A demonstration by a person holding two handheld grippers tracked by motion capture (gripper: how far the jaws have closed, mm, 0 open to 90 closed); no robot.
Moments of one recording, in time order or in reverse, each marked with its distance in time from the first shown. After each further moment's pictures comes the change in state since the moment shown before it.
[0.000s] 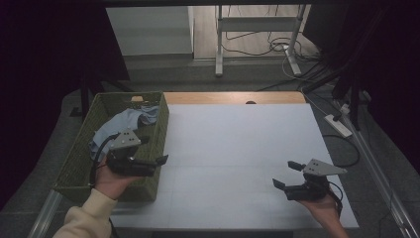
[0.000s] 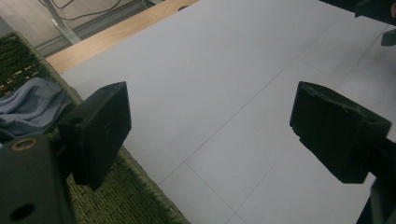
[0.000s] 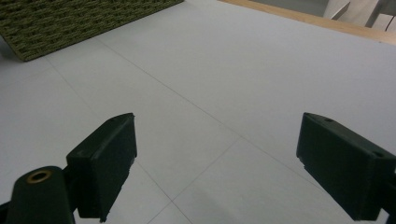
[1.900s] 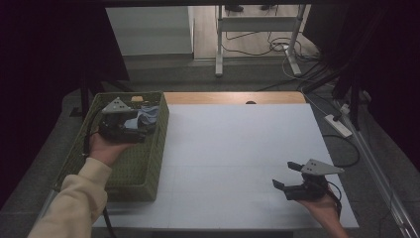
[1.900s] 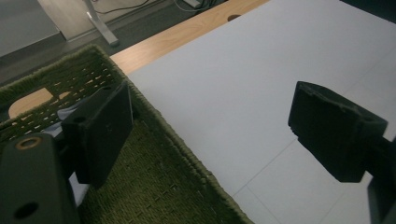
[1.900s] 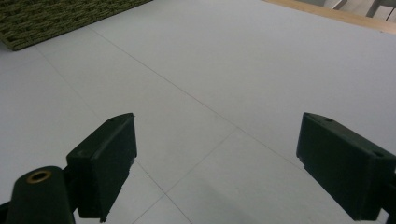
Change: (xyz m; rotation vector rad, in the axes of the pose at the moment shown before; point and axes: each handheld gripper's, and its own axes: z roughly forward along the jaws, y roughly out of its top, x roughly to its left) left arm 0.073 0.029 0.009 0.020 0.091 -0.070; right arm -0.003 -0.004 0.005 0.032 -0.009 -0.005
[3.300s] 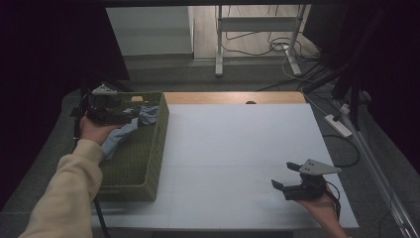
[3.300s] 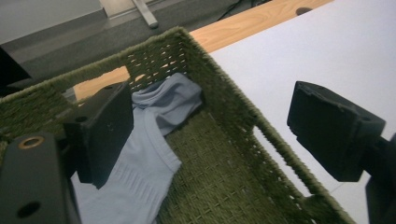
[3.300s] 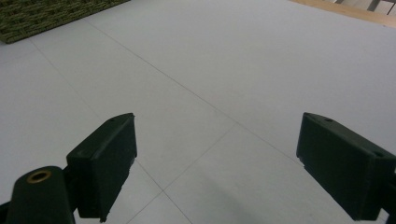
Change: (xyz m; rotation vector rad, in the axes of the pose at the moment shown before) left arm 0.074 0.000 0.017 0.064 0.125 -0.099; right arm 0.000 -0.002 0.004 0.022 -0.006 -0.007
